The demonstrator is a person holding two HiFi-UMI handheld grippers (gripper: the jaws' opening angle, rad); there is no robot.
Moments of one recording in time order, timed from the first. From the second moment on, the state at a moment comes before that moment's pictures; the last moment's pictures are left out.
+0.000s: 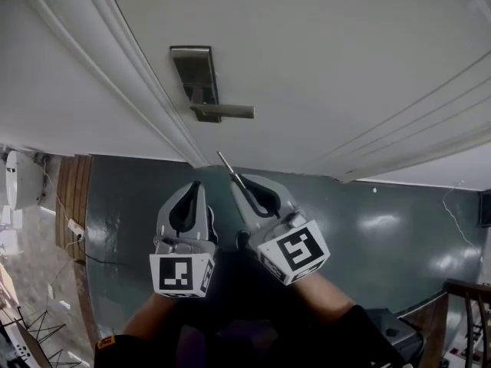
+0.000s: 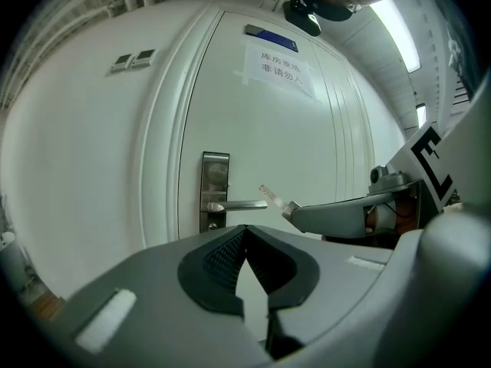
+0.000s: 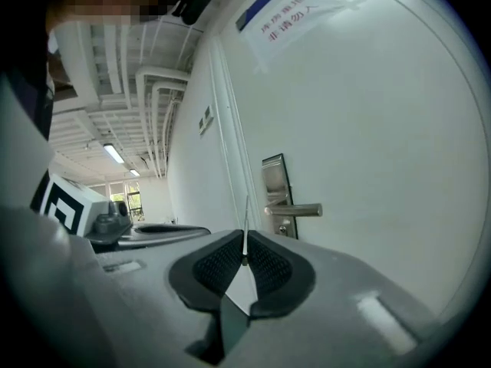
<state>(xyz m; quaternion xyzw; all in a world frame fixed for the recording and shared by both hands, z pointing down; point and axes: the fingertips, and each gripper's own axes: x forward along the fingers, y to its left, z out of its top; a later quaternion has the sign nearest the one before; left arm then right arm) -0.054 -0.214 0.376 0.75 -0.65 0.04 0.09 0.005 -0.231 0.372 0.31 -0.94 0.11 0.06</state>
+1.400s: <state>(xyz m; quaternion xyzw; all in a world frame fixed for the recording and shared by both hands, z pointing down) -0.090 0.007 0.346 0.70 -0.71 0.01 0.03 -0.025 -0.027 0.335 0.34 -0.94 -0.04 0.04</state>
